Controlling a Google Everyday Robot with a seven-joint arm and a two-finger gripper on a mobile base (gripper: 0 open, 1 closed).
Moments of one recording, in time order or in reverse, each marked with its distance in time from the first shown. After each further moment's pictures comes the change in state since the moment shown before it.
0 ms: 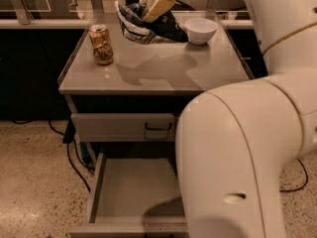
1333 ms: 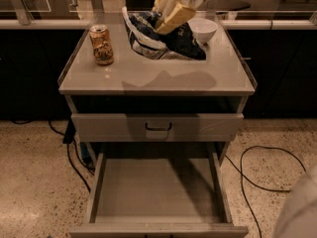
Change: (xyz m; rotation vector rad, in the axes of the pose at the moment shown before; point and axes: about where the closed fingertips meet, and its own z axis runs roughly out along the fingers) arm -0.034 0.084 -0.044 -0.004 -0.028 0.002
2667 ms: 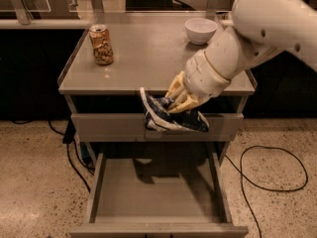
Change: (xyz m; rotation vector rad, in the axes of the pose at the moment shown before) arm 0.061 0.124 0.116 -0.037 -0.069 0.071
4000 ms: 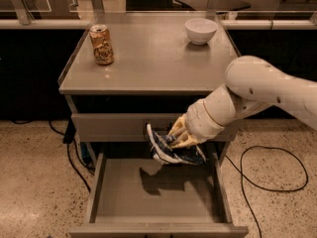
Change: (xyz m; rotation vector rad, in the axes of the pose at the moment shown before) arm 0.062 0.059 0.092 -0.032 -0.053 0.069
